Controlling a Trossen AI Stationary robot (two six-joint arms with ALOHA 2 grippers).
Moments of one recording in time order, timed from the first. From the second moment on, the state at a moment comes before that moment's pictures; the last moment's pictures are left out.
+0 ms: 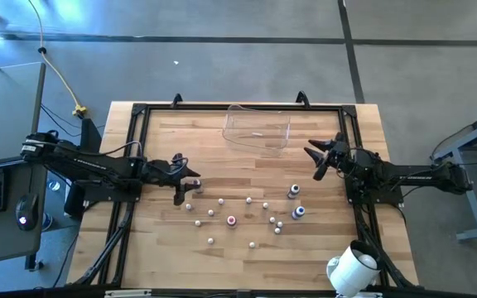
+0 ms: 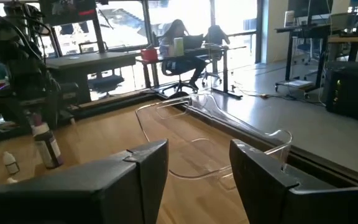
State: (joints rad) left arm -0.11 0.89 0.26 0.13 -0.19 -0.21; right arm -0.12 0.30 0.01 0.28 0.42 0.12
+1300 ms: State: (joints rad) left arm 0.05 1.02 0.49 0.40 -0.42 -0.06; right arm -0.12 0.30 0.01 0.32 0.56 0.13
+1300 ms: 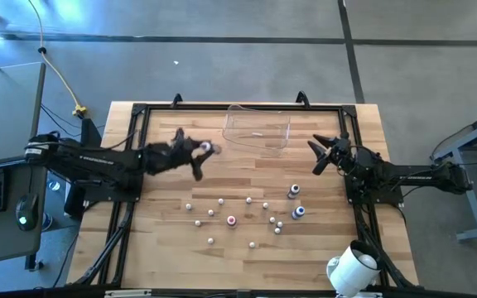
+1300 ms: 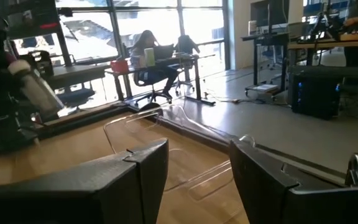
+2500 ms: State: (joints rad) left arm 0.45 1.86 1.16 0.13 -0.33 -0.16; right arm -0.12 0.30 0.01 0.29 0.54 0.13
